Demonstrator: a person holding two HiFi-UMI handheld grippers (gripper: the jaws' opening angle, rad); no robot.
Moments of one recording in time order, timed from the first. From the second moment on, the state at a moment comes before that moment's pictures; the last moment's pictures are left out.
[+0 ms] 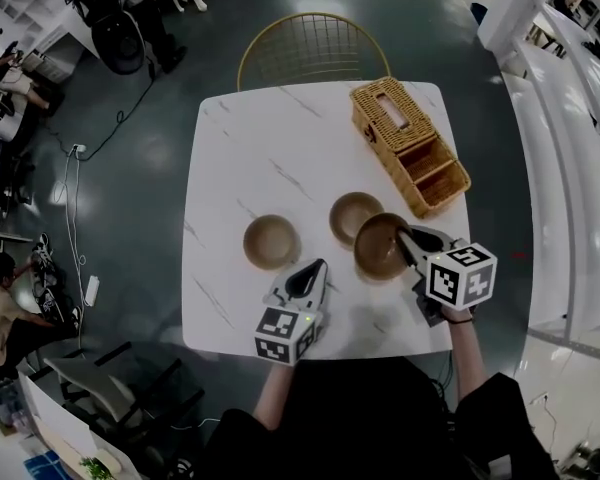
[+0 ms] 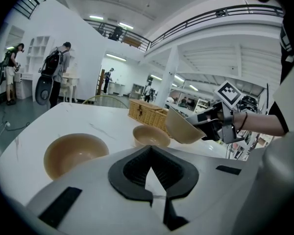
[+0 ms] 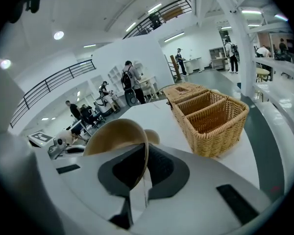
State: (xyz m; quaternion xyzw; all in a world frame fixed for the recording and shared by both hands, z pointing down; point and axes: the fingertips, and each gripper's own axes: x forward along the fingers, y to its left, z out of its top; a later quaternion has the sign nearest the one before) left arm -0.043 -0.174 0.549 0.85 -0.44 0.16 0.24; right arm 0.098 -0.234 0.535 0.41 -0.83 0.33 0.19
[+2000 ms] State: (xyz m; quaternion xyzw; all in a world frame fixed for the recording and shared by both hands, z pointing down) left arm -0.036 -0.171 0.582 0.84 -0.42 0.17 0.28; right arm 0.063 -0.291 0.575 0.47 -0.81 0.21 0.29
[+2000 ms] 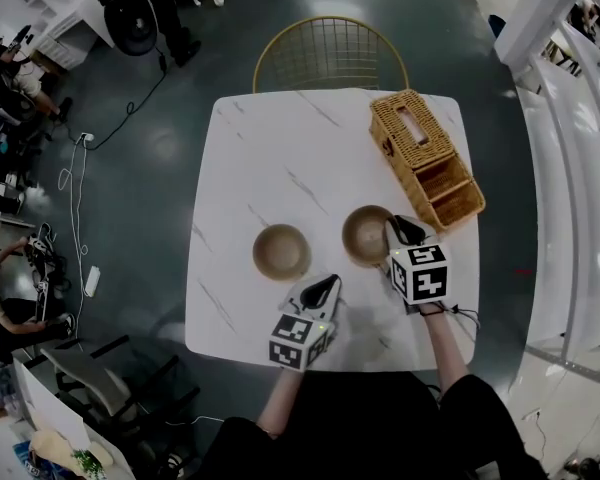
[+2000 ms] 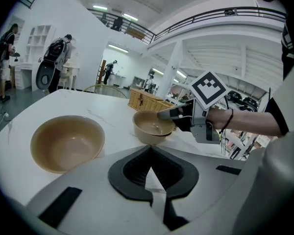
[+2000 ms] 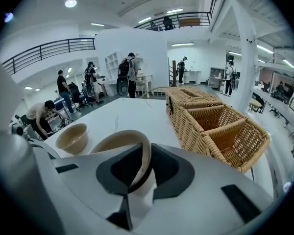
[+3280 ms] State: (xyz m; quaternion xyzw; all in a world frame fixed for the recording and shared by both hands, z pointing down) left arm -0.039 -0.155 0.577 0.84 -0.44 0.17 0.27; right arm 0.076 -0.282 0.611 0.52 -0.73 0.40 0.21
